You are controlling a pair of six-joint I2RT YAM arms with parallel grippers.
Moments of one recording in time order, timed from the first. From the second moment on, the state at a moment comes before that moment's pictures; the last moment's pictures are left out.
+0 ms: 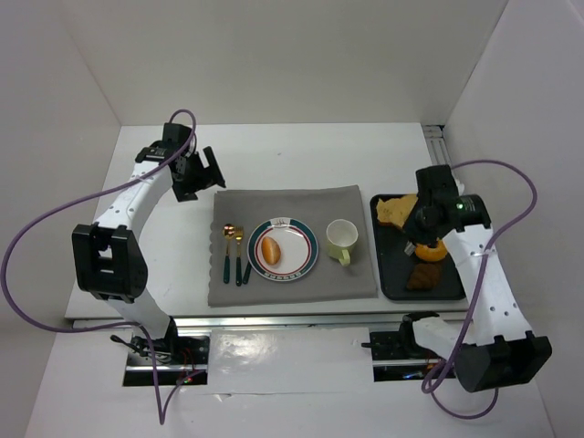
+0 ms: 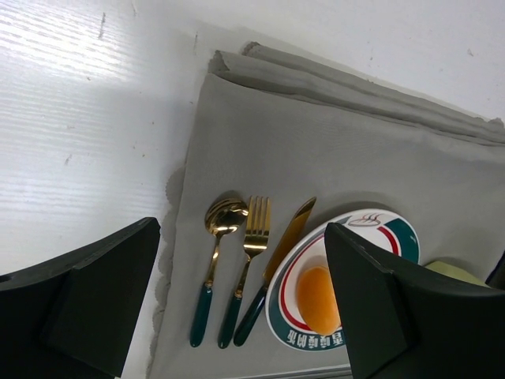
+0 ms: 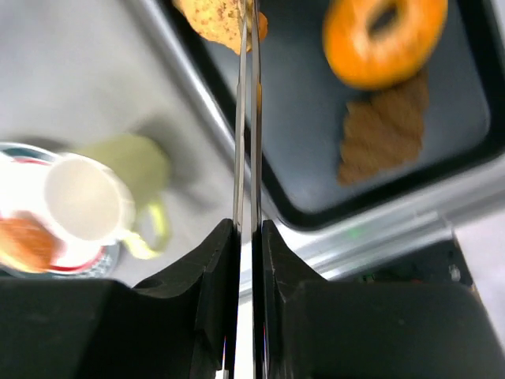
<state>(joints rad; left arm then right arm) -0.09 1.67 1.46 -0.78 0.08 -0.52 0.11 1.06 1.16 -1.20 0.20 0.64</state>
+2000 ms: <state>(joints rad) -0.06 1.68 1.53 -0.84 0.03 -0.50 0.54 1.39 1.51 -0.92 0.41 0.56</state>
